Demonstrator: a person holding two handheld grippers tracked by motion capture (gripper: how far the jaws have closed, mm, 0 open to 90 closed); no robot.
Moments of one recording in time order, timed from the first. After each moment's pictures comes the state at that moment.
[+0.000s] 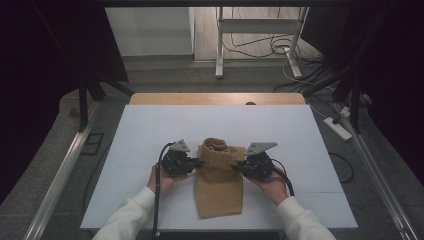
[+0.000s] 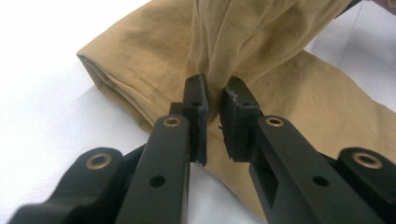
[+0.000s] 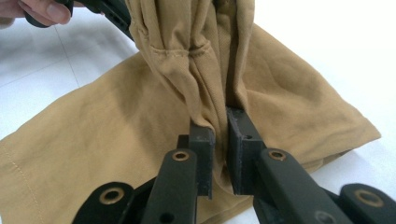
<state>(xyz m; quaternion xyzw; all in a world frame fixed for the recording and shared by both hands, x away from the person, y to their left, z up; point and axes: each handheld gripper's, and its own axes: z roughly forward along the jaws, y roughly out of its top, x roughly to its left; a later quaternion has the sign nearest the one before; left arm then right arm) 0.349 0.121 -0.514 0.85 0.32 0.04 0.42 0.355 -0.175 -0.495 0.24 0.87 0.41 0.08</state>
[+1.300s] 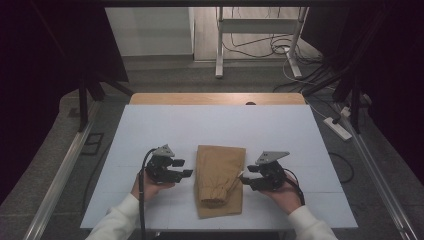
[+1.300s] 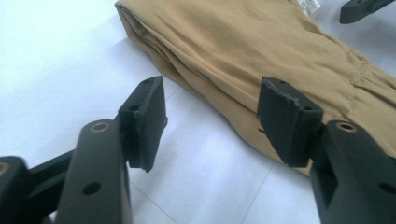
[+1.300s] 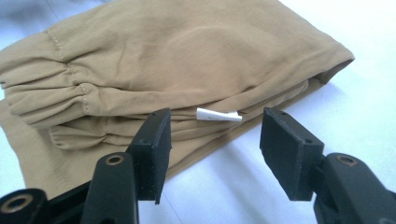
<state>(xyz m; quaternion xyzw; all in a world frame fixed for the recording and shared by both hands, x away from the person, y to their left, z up) 0.324 0.158 -0.510 0.84 0.35 0.04 0.41 0.331 -0.206 -0.500 0.28 0.87 0.39 0.09</state>
